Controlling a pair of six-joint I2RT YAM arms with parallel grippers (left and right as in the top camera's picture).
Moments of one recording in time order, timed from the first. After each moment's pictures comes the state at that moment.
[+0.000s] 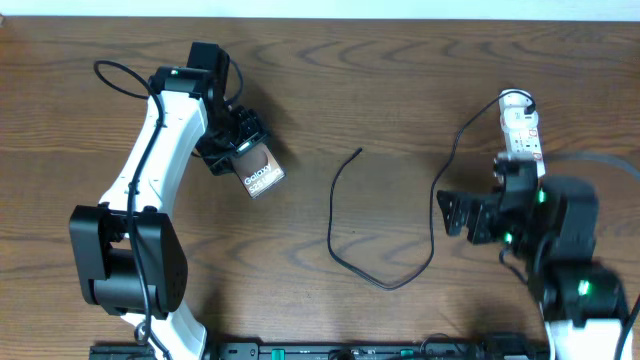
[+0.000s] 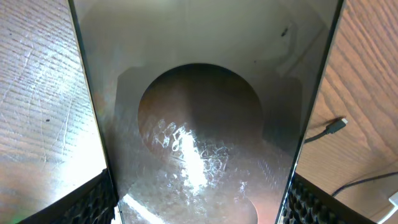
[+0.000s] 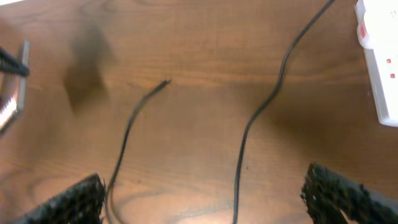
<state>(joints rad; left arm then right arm) -0.11 1.86 1.55 -1.16 0.26 -0.69 0.03 0.85 0.86 -0.79 -0.30 0.12</state>
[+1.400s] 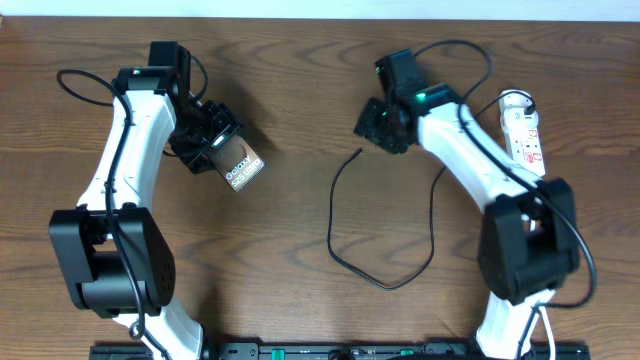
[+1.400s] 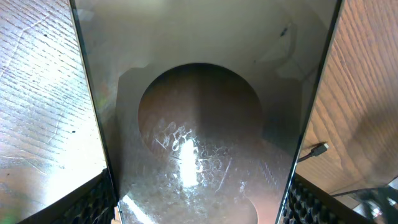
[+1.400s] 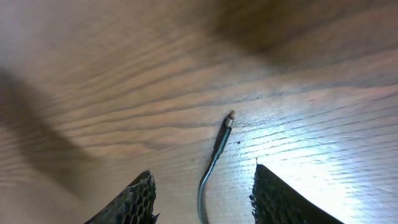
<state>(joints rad) 0.02 1.86 1.55 -1.16 0.31 -0.69 0.39 2.00 1.54 -0.71 -0.17 0.85</state>
